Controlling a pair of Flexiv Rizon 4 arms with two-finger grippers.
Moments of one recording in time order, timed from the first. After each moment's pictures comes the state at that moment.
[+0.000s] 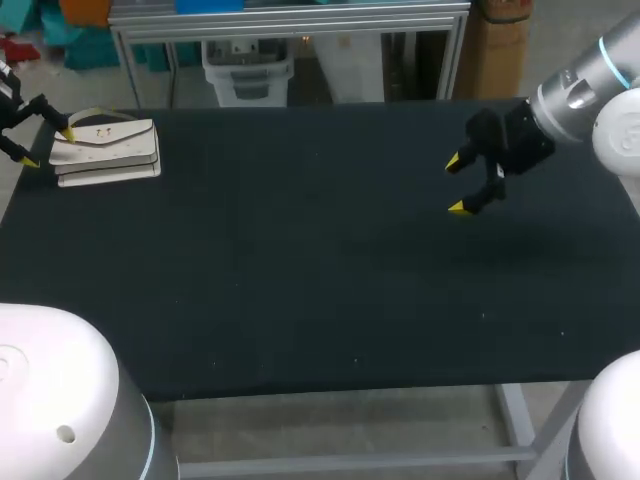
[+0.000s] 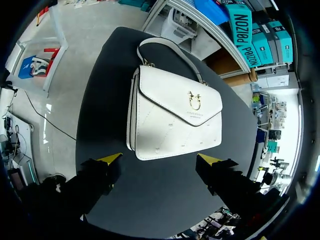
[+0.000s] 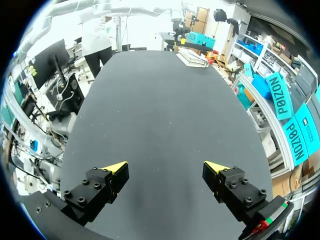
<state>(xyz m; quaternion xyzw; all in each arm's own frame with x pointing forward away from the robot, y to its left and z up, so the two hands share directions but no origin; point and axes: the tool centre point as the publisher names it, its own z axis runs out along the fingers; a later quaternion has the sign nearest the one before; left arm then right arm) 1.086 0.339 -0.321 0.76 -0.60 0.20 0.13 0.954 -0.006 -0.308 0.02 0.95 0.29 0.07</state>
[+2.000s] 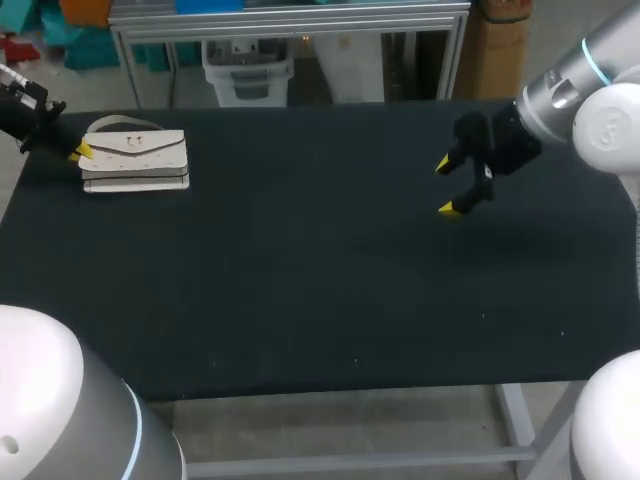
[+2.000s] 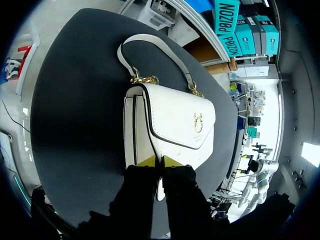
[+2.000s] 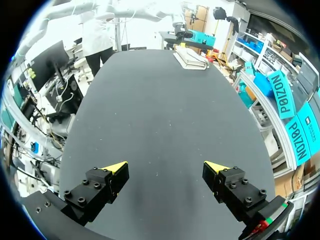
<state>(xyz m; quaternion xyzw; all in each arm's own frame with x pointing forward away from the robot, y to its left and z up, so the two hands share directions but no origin) 1.097 0.280 -0.341 0.71 -0.62 0.26 0.24 0.960 0.006 -0.315 0.02 0.95 0.29 0.06</state>
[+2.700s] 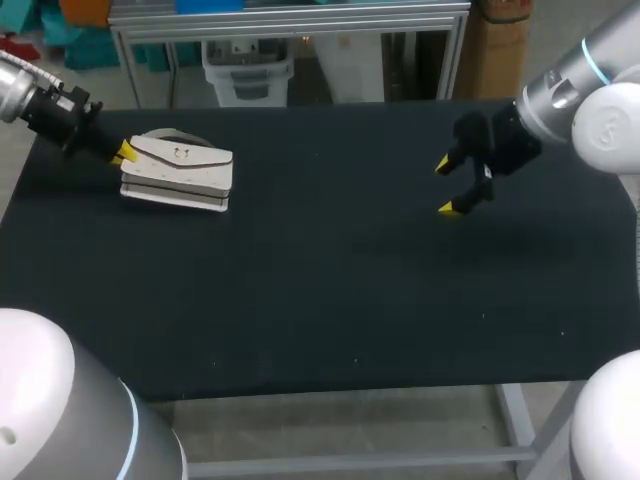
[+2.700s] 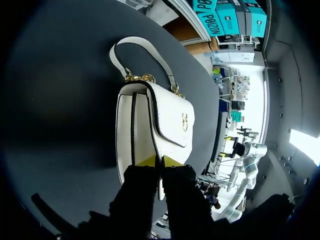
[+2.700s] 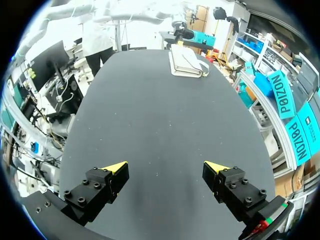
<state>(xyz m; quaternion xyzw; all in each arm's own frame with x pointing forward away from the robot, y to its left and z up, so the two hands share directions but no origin) 1.056 0.184 -0.315 0.65 -0.63 0.28 0.32 0.960 0.006 -0.315 0.02 0.95 0.29 0.06</state>
